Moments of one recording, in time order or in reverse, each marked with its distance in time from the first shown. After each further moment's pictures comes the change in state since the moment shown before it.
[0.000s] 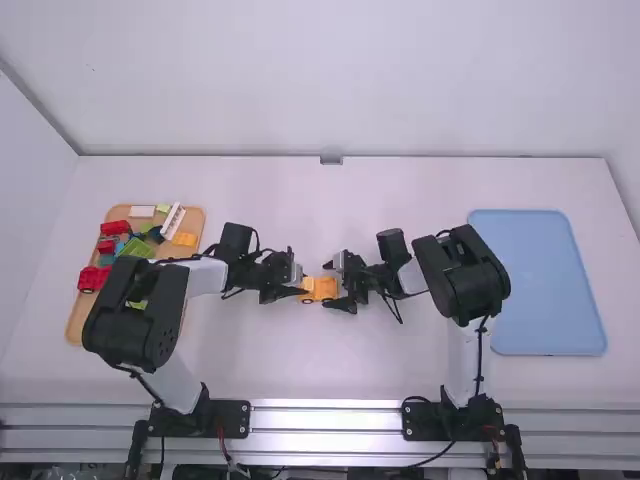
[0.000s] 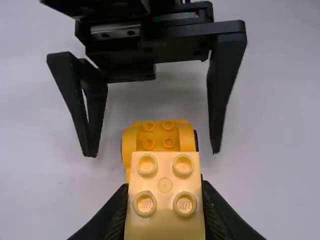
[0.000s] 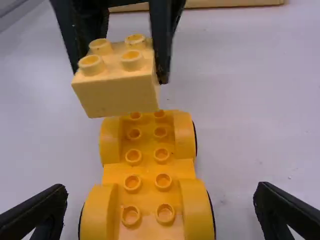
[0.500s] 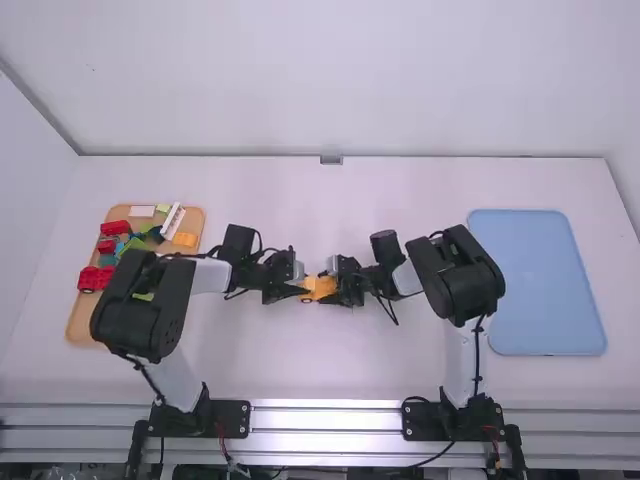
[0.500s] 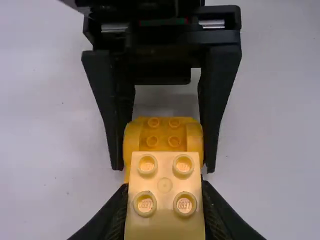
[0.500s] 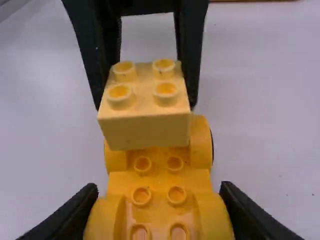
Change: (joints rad) left arm -0.006 0.057 -0.002 0.068 -0.003 -0.068; right arm 0.029 0.005 0.005 0.002 0.041 0.000
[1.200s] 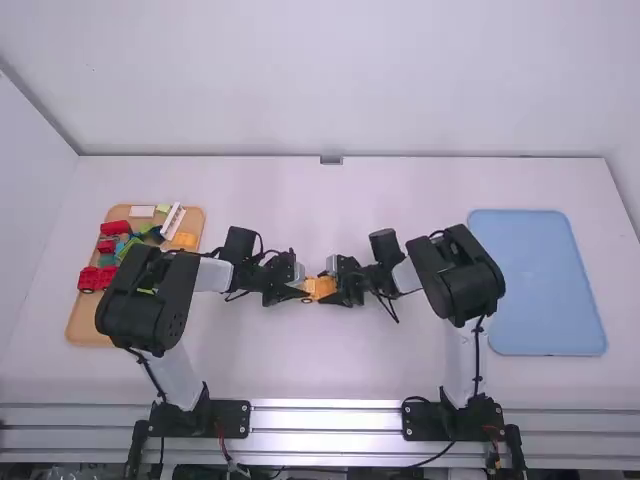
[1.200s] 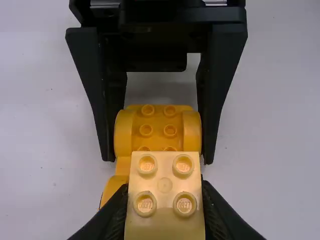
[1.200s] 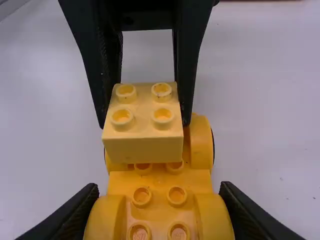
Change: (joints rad) left arm 0.000 0.035 0.000 0.000 -0.014 0.000; right arm 0.000 0.000 0.023 -0.075 0.003 -0.059
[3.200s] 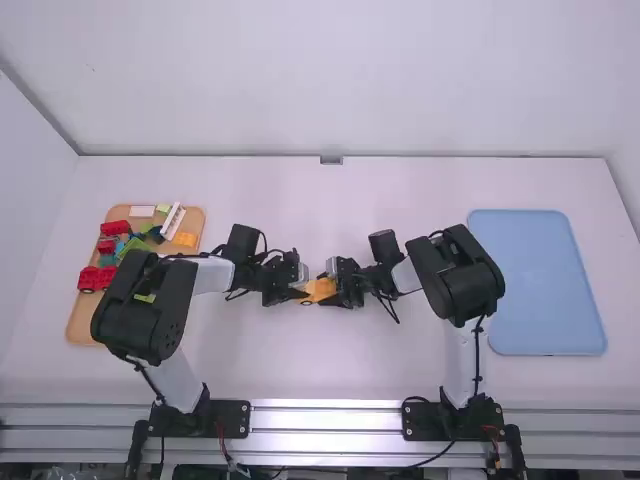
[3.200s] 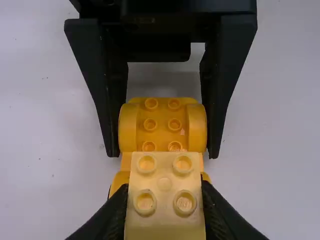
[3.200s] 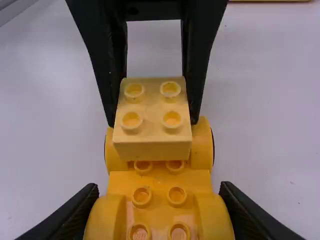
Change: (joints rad) left arm -0.027 -0.046 0.019 -0.094 -0.090 0.000; right arm 0.001 0.000 0.000 -0.016 -0.011 -0.019
